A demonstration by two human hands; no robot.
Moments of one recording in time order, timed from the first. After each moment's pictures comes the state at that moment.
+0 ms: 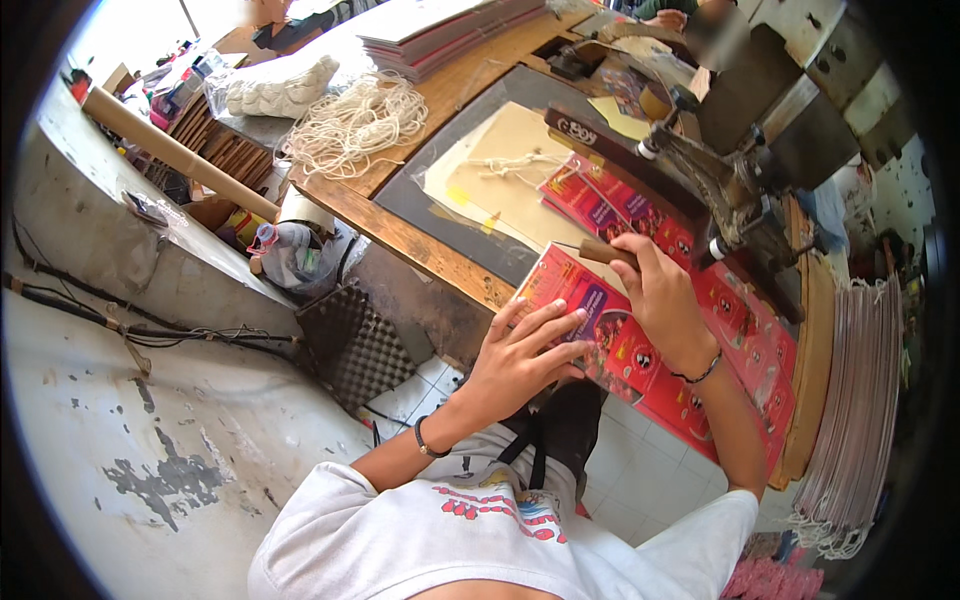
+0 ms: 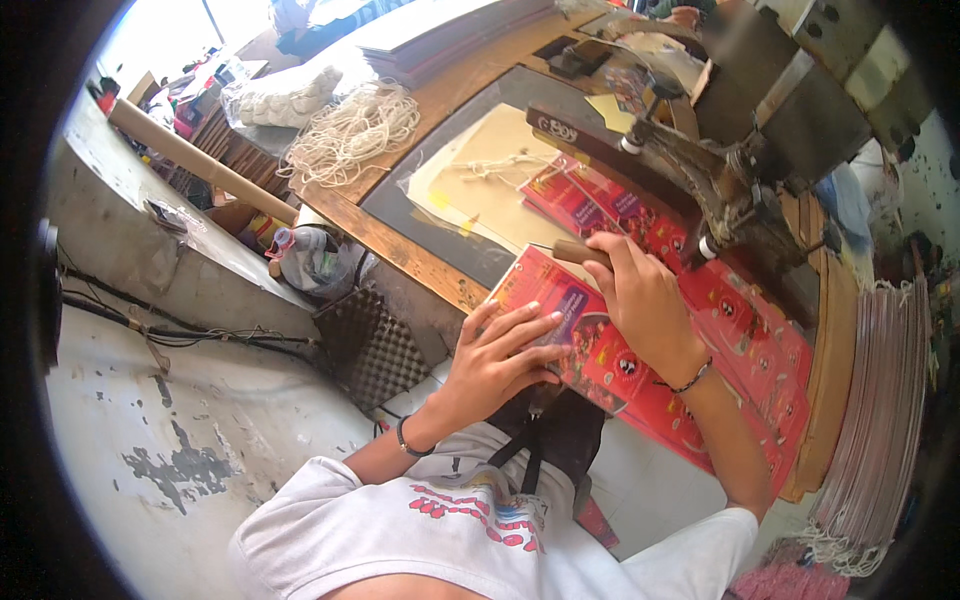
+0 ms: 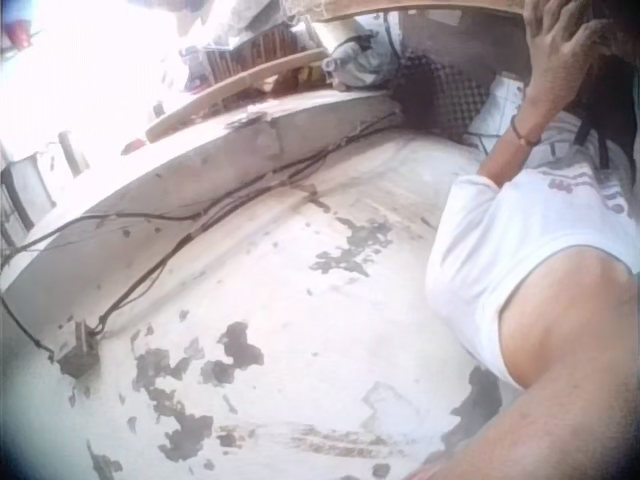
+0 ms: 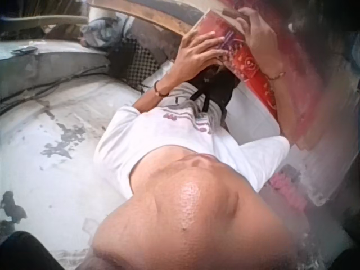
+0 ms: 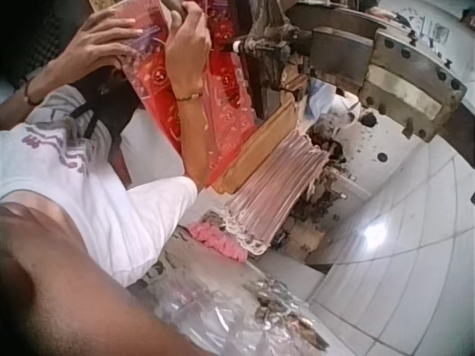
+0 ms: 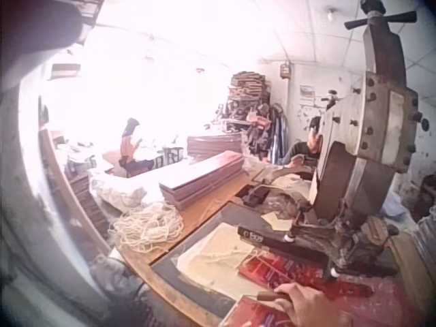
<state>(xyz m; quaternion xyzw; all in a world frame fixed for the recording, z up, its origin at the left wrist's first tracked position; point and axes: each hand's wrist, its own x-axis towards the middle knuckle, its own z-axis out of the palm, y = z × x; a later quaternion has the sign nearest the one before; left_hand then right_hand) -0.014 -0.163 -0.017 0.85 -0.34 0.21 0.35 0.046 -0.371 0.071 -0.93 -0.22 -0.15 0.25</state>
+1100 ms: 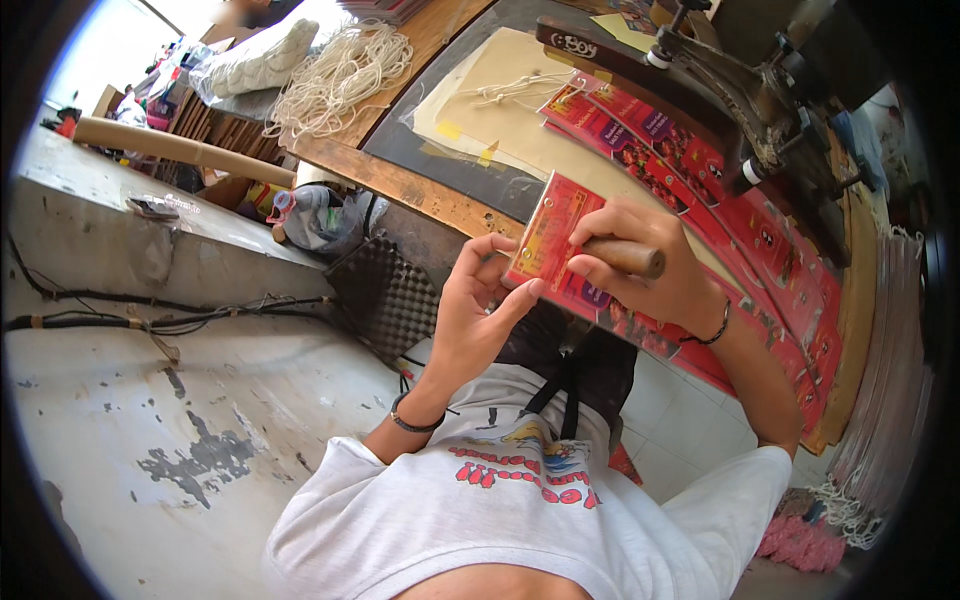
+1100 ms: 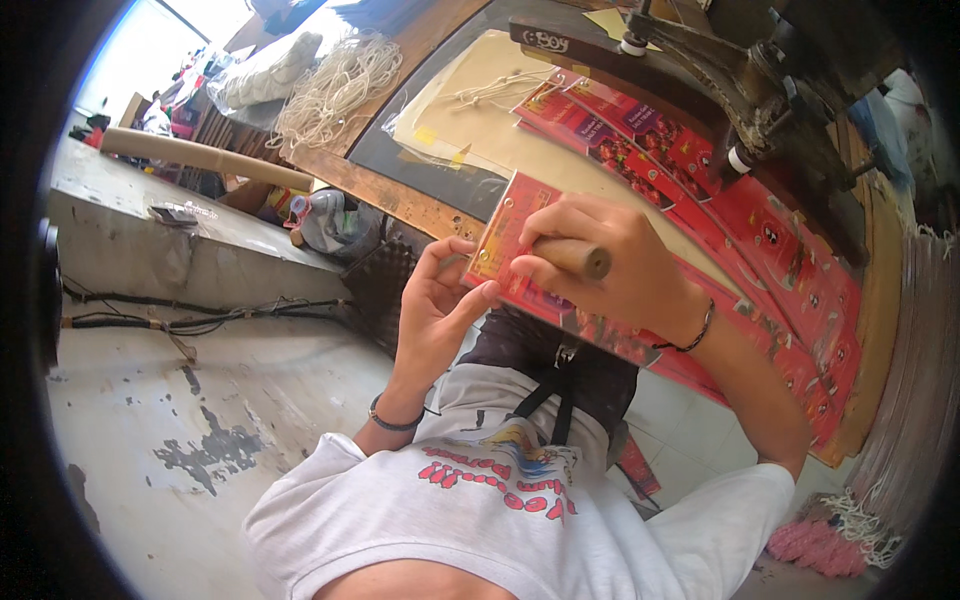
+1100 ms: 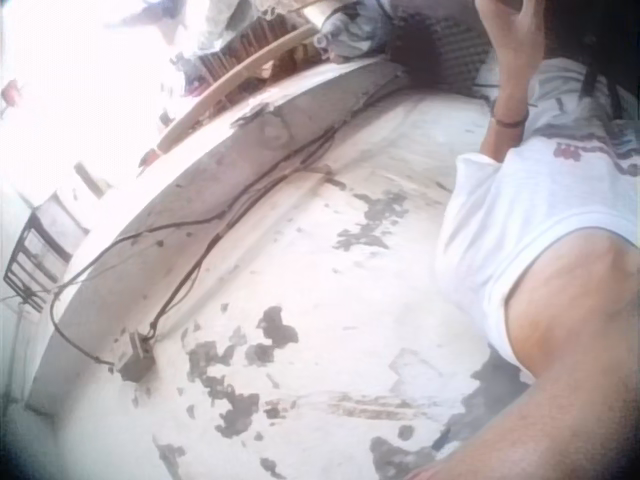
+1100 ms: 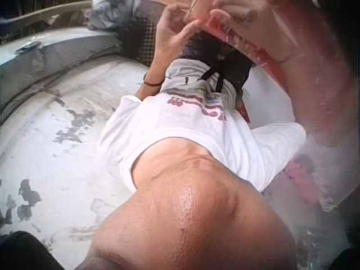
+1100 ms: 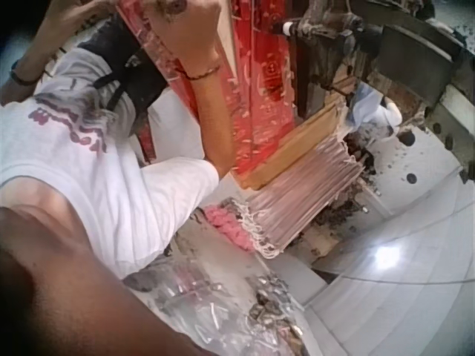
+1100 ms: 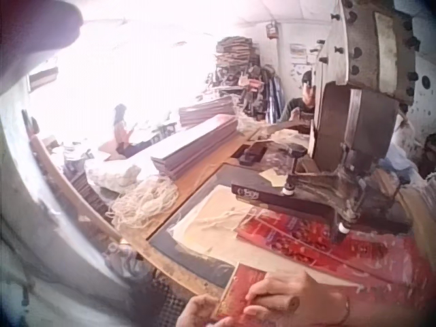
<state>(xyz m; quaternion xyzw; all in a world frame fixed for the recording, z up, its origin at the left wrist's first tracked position) -0.024 -0.137 0.010 0.58 -0.05 -0.04 0.81 0.038 -0.344 0.066 -0.80 -0.44 -0.16 0.37</state>
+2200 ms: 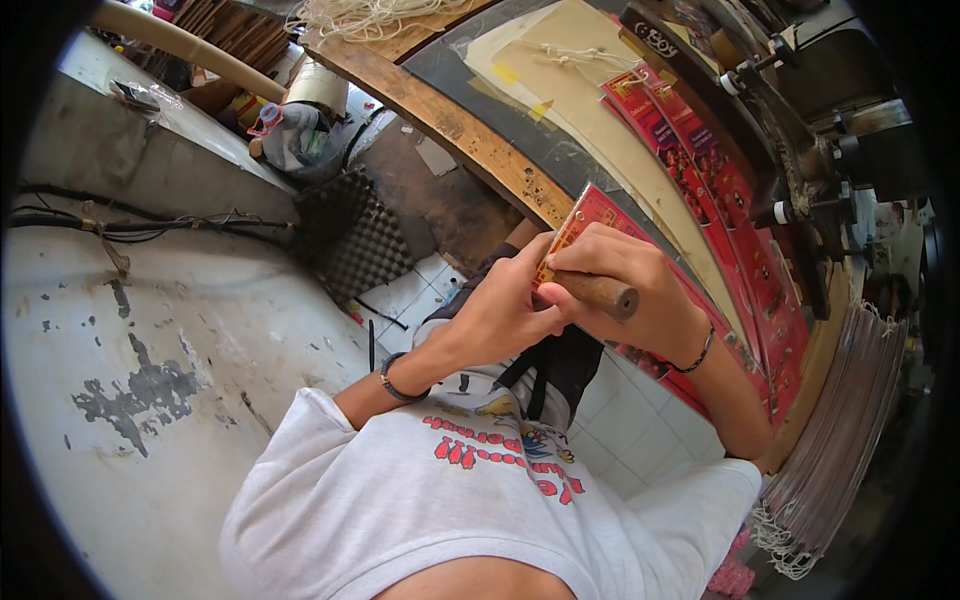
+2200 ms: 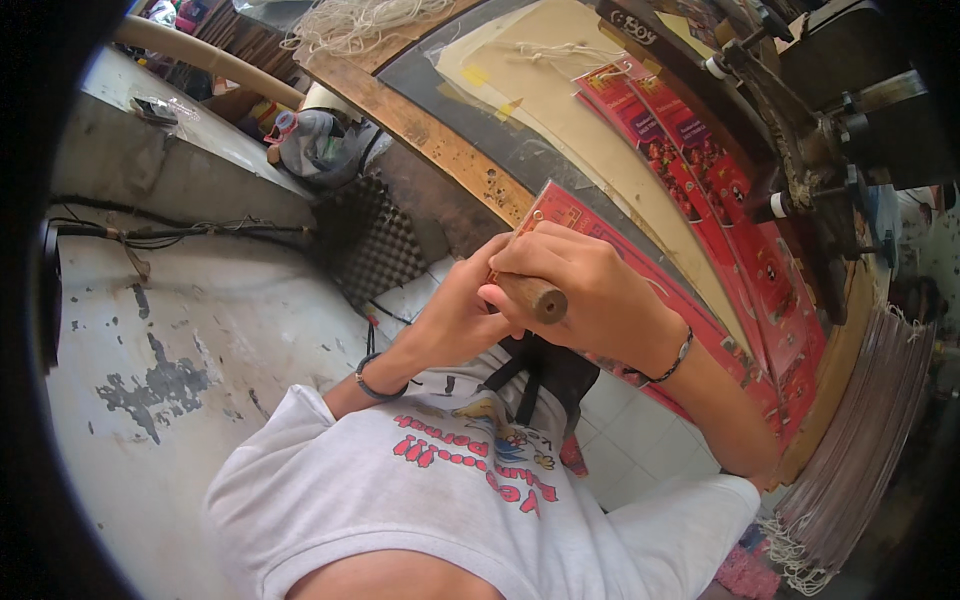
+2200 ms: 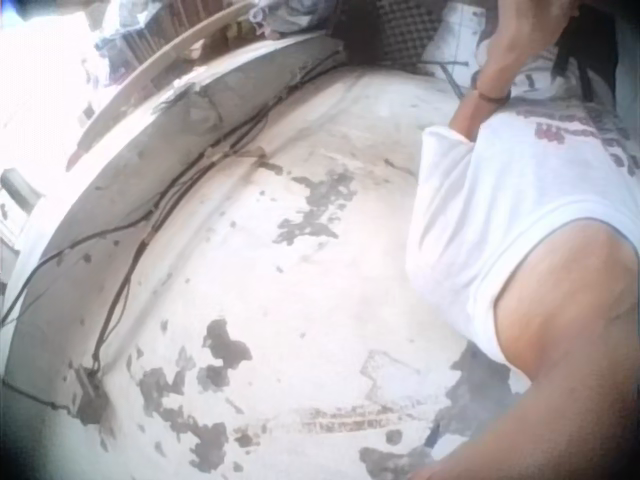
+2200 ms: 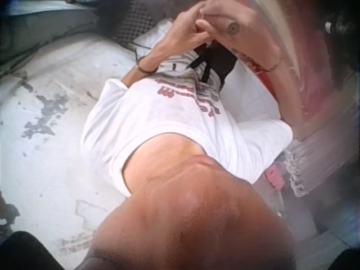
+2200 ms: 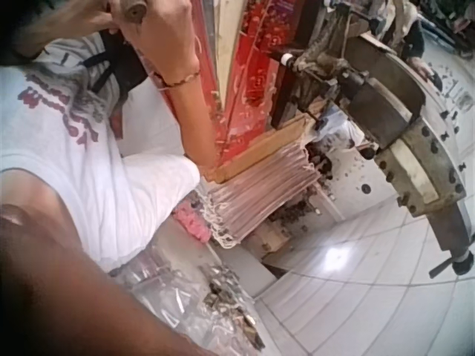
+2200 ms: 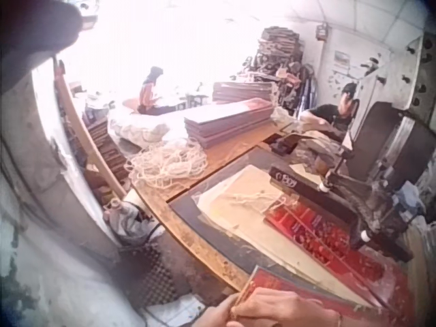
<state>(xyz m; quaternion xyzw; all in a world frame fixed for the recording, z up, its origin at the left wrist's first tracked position) -0.040 -0.130 0.005 0.65 -0.11 -0.16 0.74 0.014 -0.297 0.069 -0.78 -0.44 0.05 0.44</state>
